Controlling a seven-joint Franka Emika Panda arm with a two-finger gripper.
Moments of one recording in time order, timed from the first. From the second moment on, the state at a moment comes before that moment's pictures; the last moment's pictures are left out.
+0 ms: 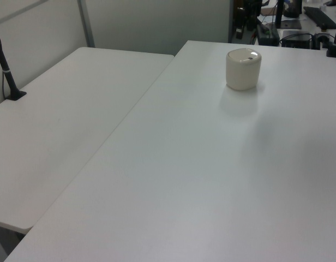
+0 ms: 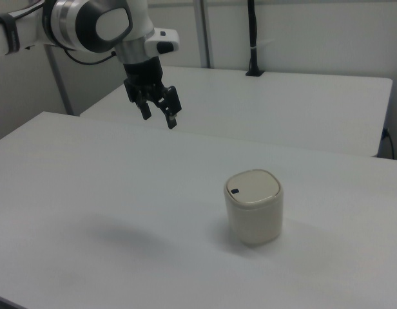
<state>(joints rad) 0.08 0.08 -0.22 -1.57 0.01 1.77 0.04</state>
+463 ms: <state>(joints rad) 0.09 0.08 -0.22 -1.58 0.01 1.74 0.04</state>
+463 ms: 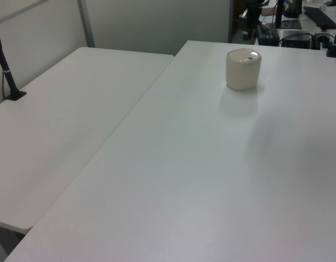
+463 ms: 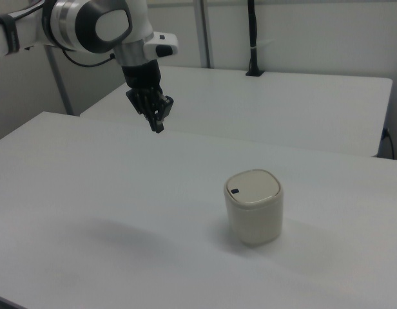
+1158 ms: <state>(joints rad) 0.01 0.21 -0.43 -1.62 0.01 1.89 -0.06</state>
